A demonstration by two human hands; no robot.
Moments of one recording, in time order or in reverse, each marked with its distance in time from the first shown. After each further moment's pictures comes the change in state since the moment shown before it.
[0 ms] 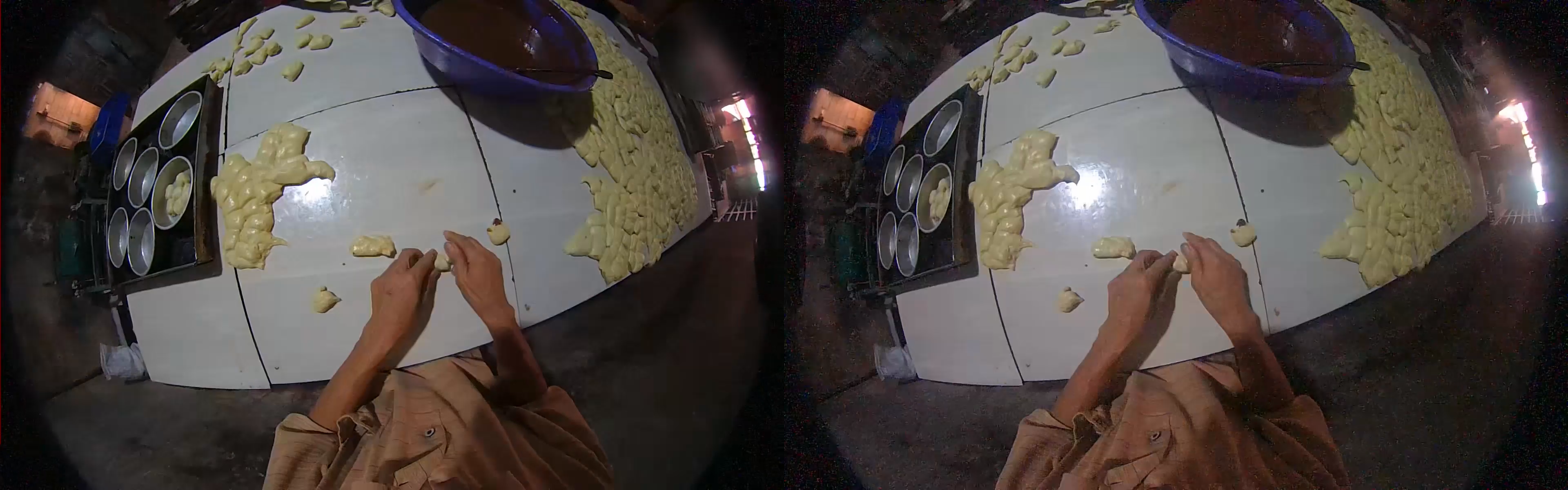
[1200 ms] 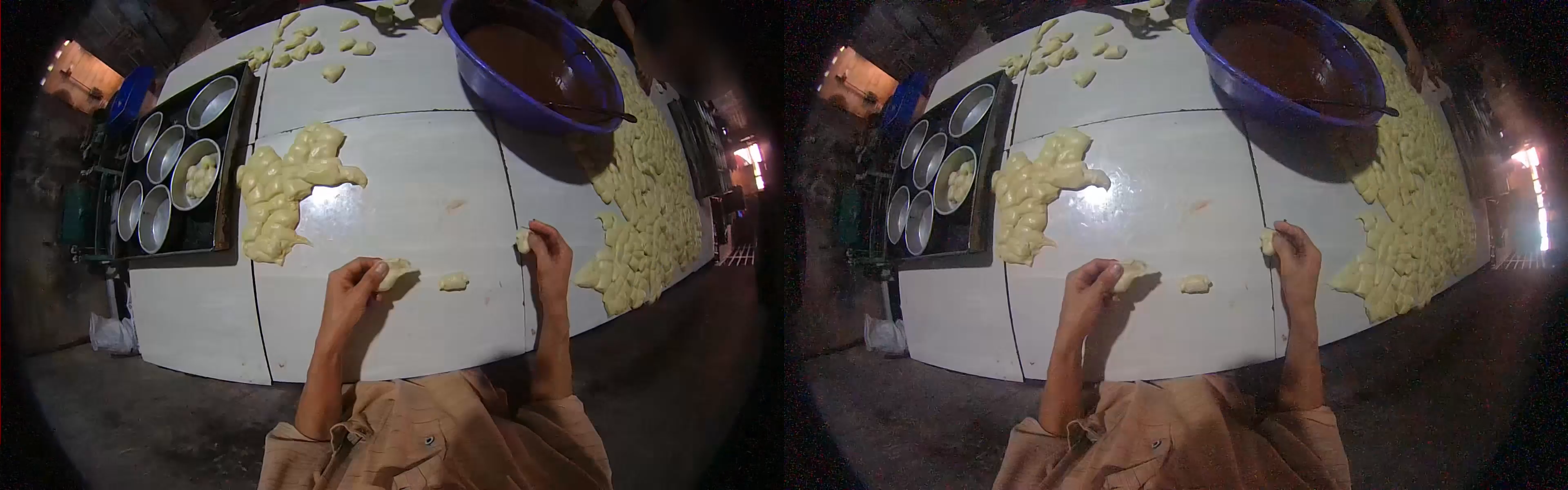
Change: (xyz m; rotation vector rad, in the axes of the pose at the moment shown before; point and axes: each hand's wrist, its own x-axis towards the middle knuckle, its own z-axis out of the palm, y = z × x) left_hand -0.011 -0.048 -0.071 -0.890 0.111 -0.620; right_hand 0.047 0.049 -0.062 0.592 0.227 0.104
